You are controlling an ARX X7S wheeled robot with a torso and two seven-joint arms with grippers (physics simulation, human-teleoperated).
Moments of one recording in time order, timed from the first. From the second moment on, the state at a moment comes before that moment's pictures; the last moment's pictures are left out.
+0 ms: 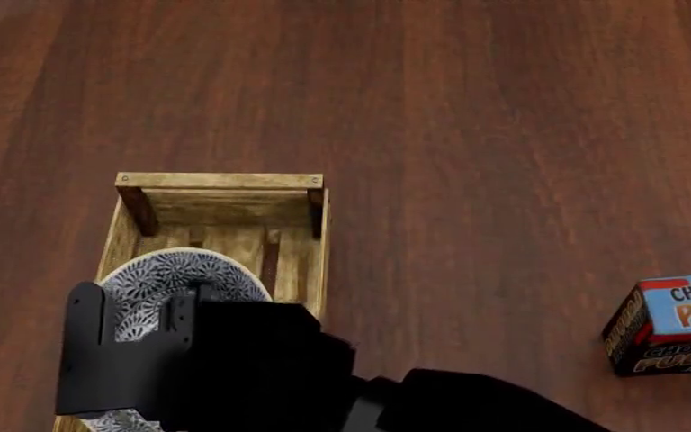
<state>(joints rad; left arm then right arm) -0.33 -0.53 -0.11 0.59 -0.71 -0.36 -0.58 1.35 0.00 -1.55 0.44 0.38 0.73 -0.64</state>
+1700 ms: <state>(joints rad) -0.33 -0.54 -0.11 0.60 -0.72 -0.35 -0.60 1.43 0.00 -1.55 -0.01 0.48 1.08 -0.46</state>
